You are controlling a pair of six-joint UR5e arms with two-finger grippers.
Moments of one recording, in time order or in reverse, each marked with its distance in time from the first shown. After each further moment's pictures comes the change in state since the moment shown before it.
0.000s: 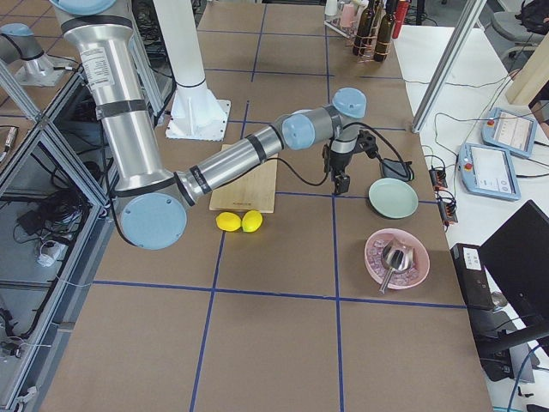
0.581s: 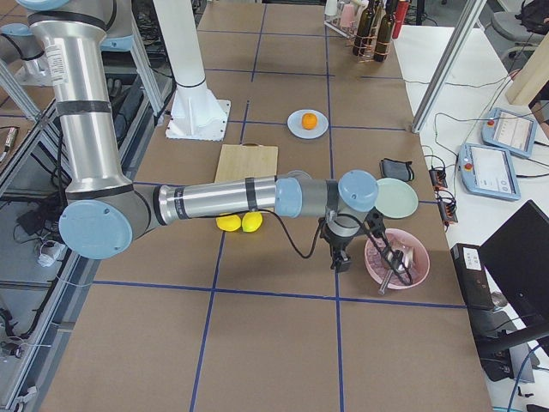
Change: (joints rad) left arm -0.003 -0.003 0.000 -0.001 -0.001 -0.002; right arm 0.281 -0.094 -0.256 0.002 0.075 -0.438
